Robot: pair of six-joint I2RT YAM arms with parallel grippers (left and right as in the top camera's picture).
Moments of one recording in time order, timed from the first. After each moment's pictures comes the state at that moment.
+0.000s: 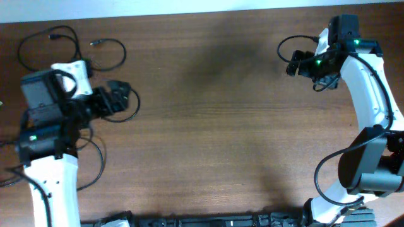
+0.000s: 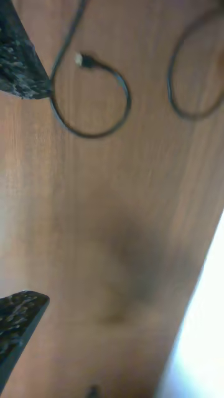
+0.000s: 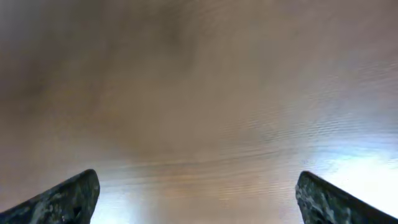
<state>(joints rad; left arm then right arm) 0.19 1.19 1.23 -0.85 0.43 -0.09 -0.14 1.83 1.56 -1.02 -0.24 0.21</state>
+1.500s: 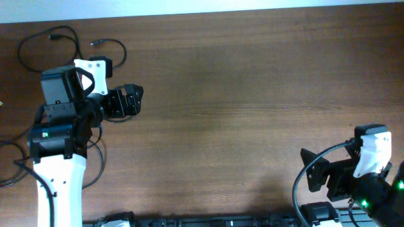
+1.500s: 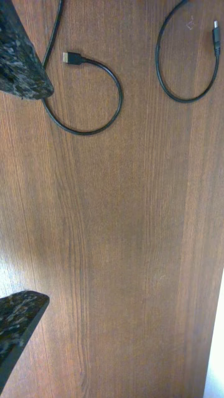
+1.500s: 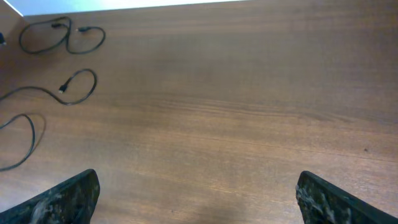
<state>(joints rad) 0.10 1.19 1.23 -0.85 0.36 -0.02 0.08 0.65 1.39 -1.38 -0.19 0.11</state>
